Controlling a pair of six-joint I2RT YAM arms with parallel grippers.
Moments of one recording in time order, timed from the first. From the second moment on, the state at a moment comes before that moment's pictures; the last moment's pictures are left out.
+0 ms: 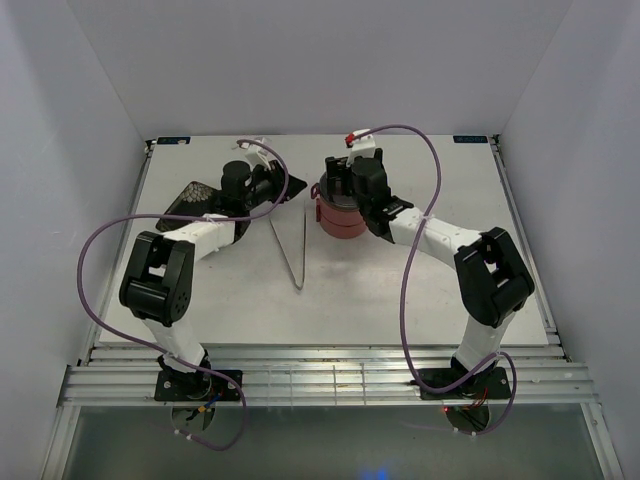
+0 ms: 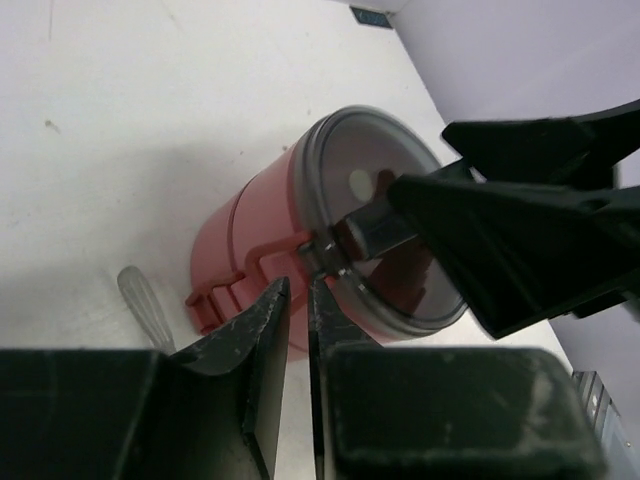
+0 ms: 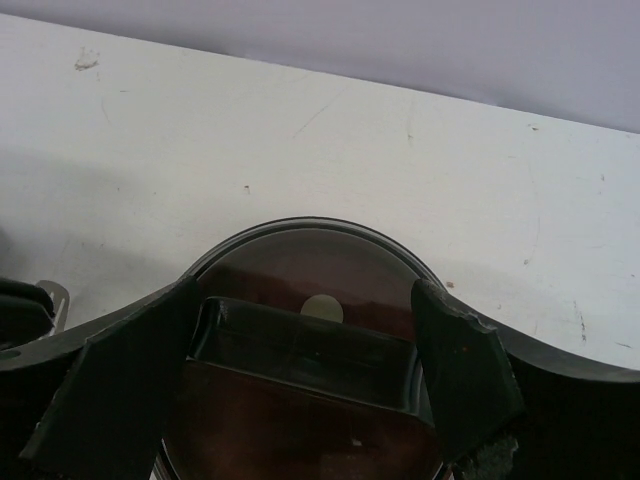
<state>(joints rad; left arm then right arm) -0.30 1.76 1.05 0.53 0.46 -0.56 0.65 1.78 1.24 0.32 0.35 0.09</state>
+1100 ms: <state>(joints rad) -0.34 1.79 1.01 0.54 0.43 -0.55 0.37 1.67 1.45 -0.28 -0.55 -0.51</state>
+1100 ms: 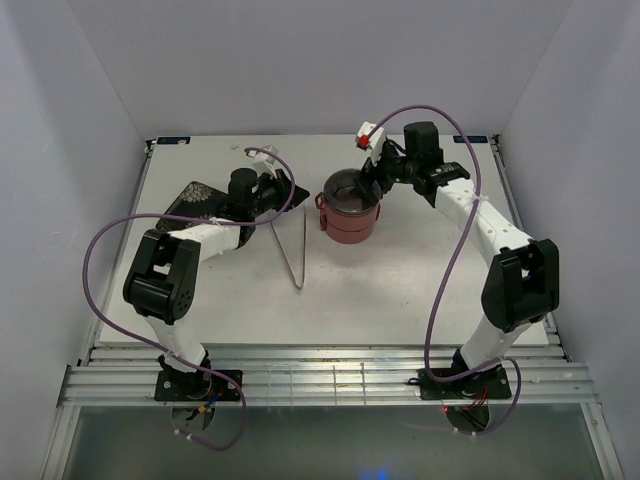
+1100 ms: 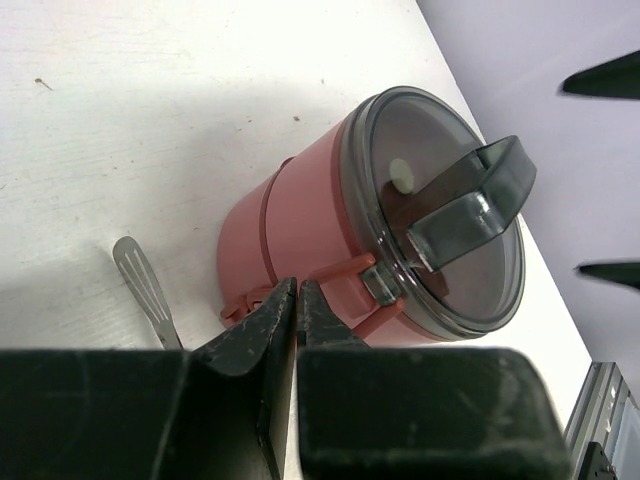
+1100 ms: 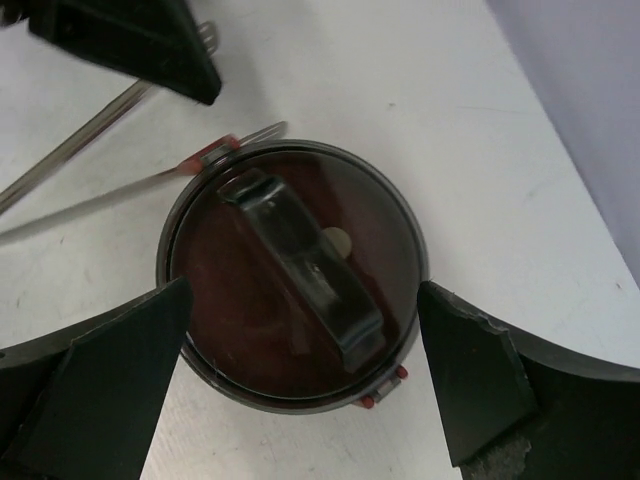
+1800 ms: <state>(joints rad) -0.34 1.75 0.98 0.54 0.43 -0.53 0.33 1.92 1.69 -0.58 -0.80 -0.81</state>
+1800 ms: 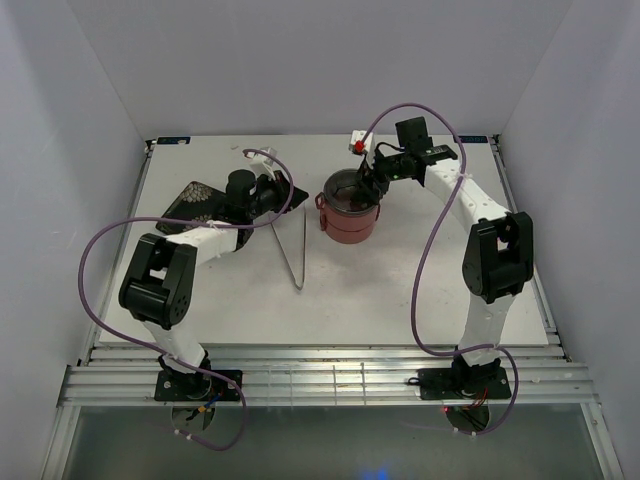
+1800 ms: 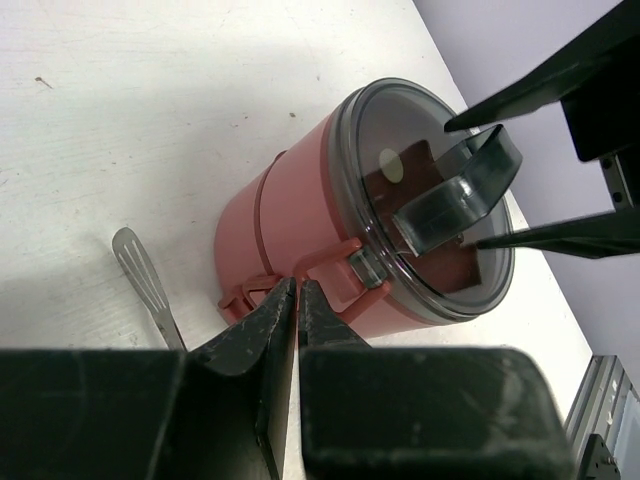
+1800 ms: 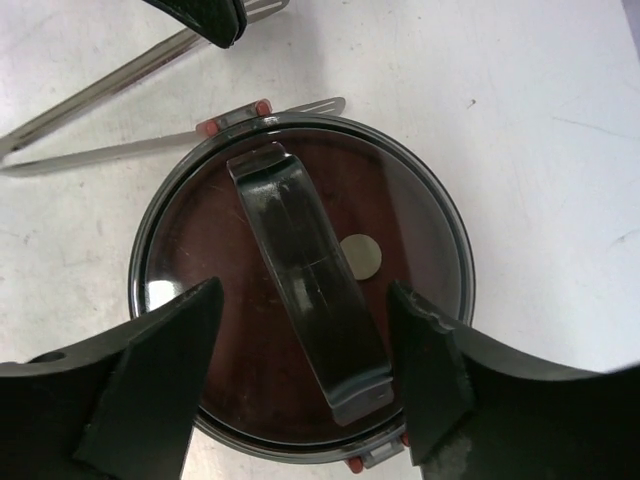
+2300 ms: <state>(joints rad) -0.37 1.72 0.97 0.54 0.42 -0.55 0.33 1.82 1.50 -0.37 -0.74 -0.72</state>
